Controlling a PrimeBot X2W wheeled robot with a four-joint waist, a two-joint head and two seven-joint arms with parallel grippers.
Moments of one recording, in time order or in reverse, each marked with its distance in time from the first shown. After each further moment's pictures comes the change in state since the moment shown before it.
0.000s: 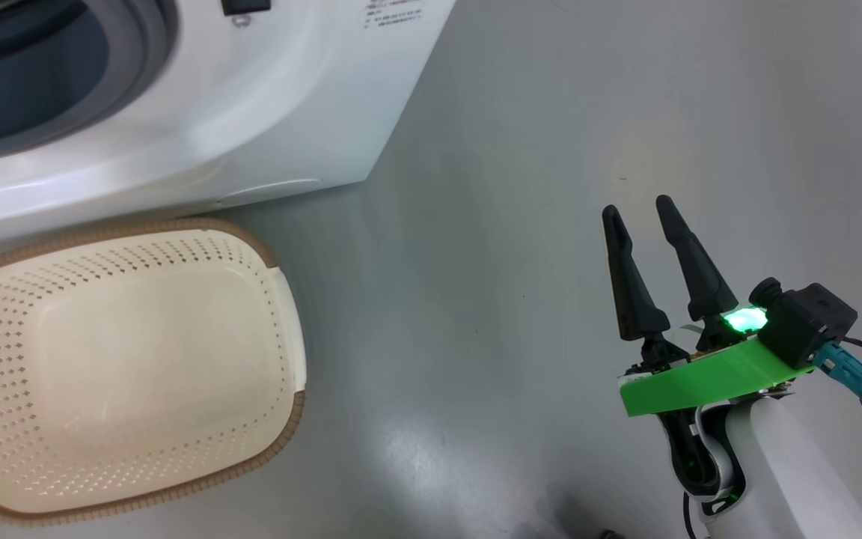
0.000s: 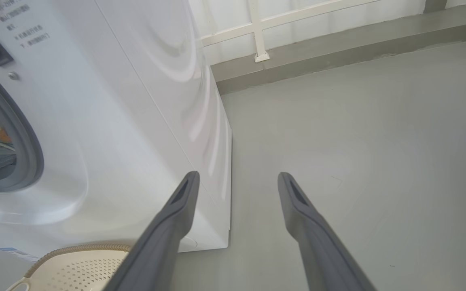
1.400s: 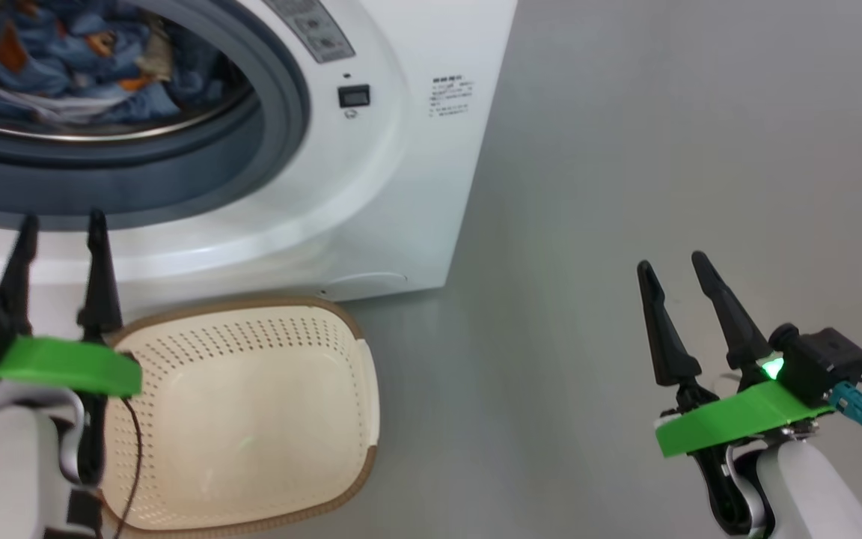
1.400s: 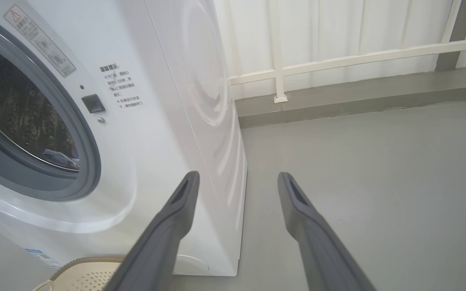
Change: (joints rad) left arm 0.636 -0.216 0.033 -0.234 -0.003 0.000 0.000; right arm 0.095 -0.056 -0.047 0.047 -0.065 0.000 0.000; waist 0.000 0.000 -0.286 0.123
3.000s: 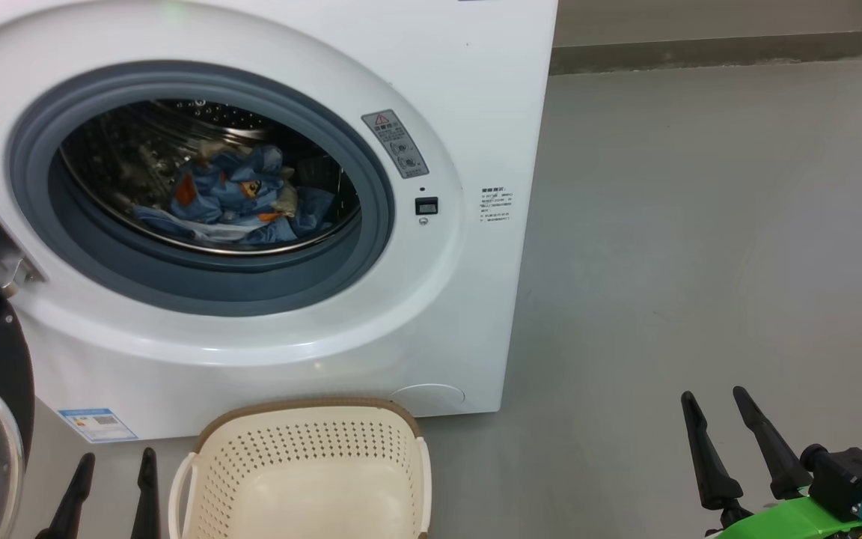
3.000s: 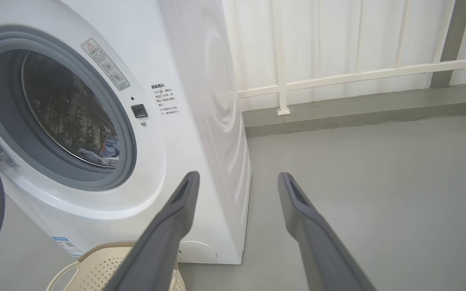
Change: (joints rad) left arm 0.568 -0.086 0.062 -0.291 0.045 0.000 0.001; right arm 0.265 -0.048 -0.054 0.005 0.005 0.000 0.000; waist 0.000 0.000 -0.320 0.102
